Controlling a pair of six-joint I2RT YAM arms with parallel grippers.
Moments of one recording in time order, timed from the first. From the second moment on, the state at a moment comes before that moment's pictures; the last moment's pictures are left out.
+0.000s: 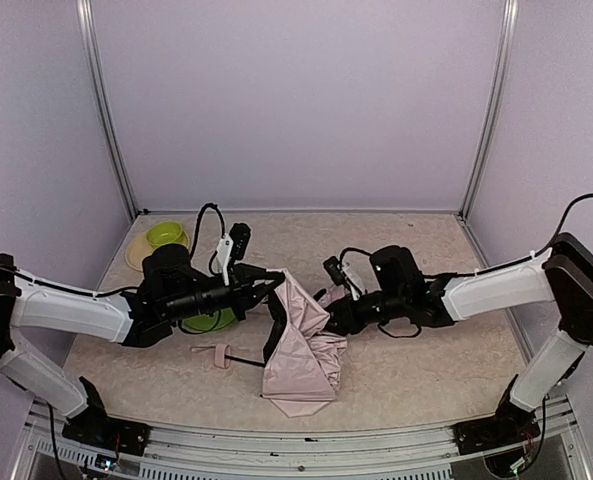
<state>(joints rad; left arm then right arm) -0.86 1.43 0.62 0.74 0.27 -0.19 0.82 1.65 0.80 0.27 -0.46 0.34</state>
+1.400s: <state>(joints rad) -1.02 1.18 0.82 0.31 -0.09 -0.20 1.10 1.57 0.67 0.73 -0.28 0.27</state>
